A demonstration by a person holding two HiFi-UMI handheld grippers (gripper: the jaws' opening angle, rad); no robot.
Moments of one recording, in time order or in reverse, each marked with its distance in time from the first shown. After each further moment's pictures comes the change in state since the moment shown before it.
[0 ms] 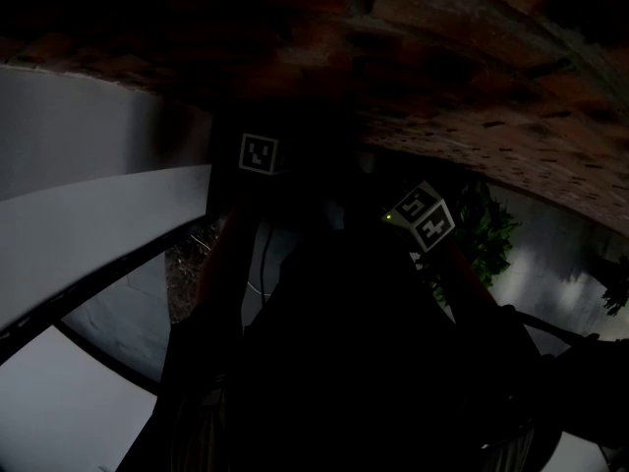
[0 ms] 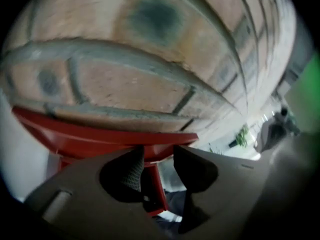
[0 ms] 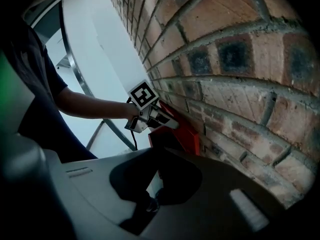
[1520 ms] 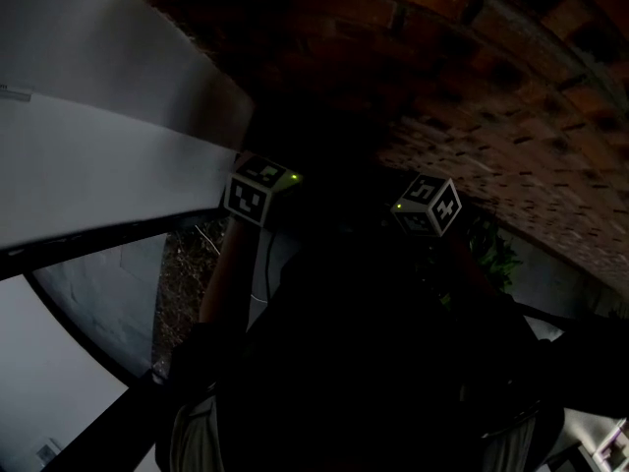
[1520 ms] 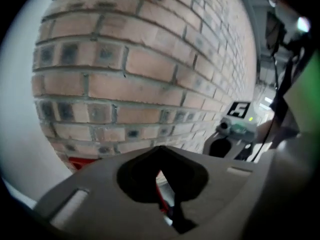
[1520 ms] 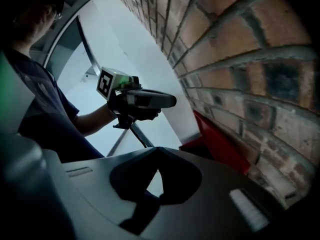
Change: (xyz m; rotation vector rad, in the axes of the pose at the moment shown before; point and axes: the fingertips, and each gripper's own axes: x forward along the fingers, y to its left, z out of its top) left arm -0.186 -0.063 0.031 0.219 -0.331 0.037; right arm 0.031 0.084 0.058 -0.108 -0.032 0.317
